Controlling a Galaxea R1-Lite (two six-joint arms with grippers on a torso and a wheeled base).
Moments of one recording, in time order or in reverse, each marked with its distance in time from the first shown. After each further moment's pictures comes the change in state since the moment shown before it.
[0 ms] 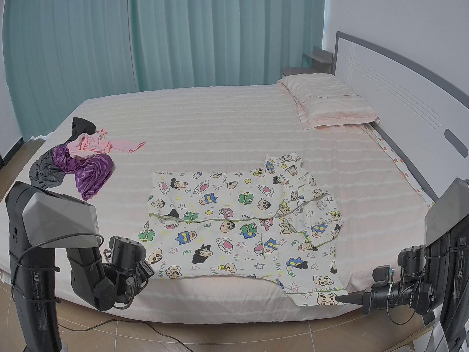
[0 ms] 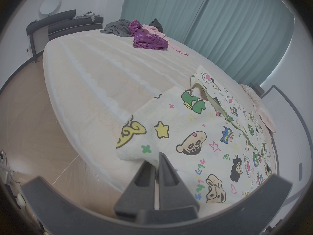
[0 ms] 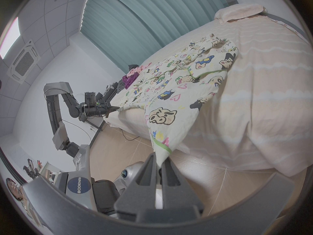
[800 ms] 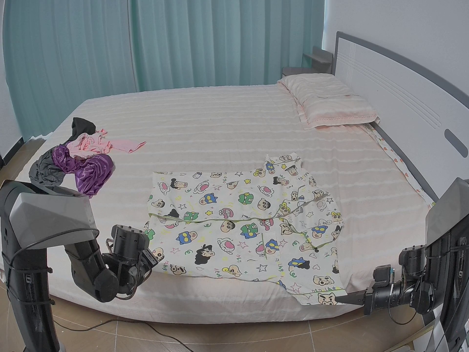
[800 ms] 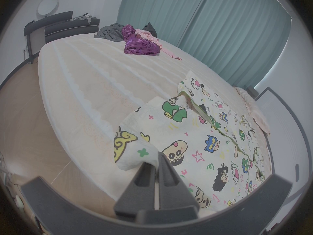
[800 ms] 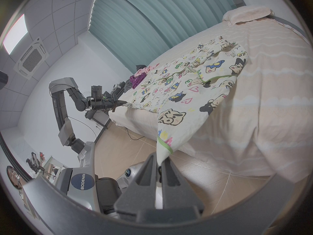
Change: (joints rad) left arm -0.022 -0.066 -0.105 0.146 0.000 0.005; right arm -0.007 0.000 -0.002 -0.019 0.071 -0.029
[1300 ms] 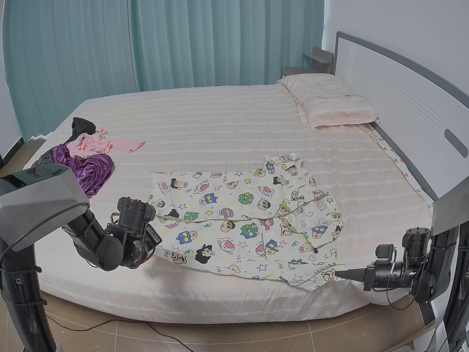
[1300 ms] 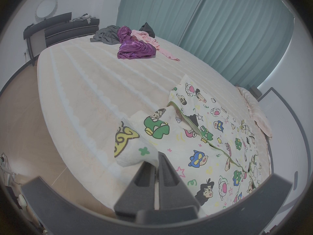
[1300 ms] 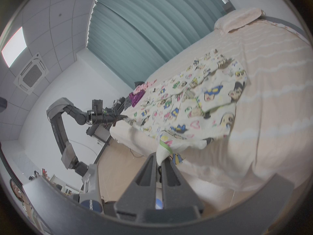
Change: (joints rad) left arm 0.008 -0.065 -0.294 0.389 -0.005 -0.012; right arm 0.010 -0.113 -0.152 0.000 -0.023 0.280
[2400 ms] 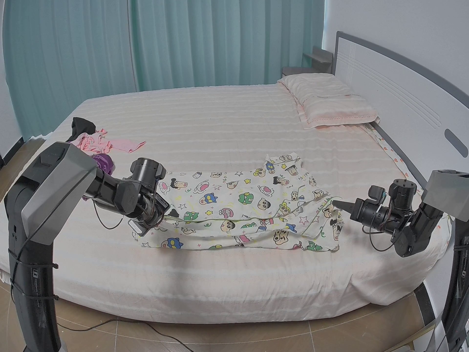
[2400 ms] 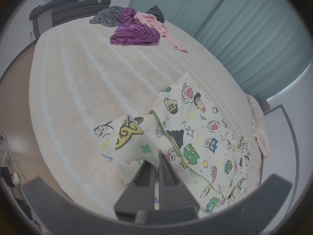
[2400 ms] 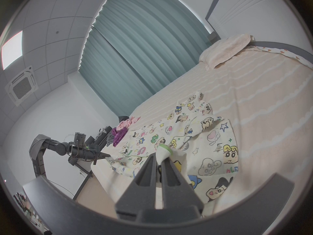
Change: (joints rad) left arm 0.061 0.153 -0.588 0.536 -0.133 -0.157; right arm -0.018 0.082 -0.651 0.275 -0.218 0.216
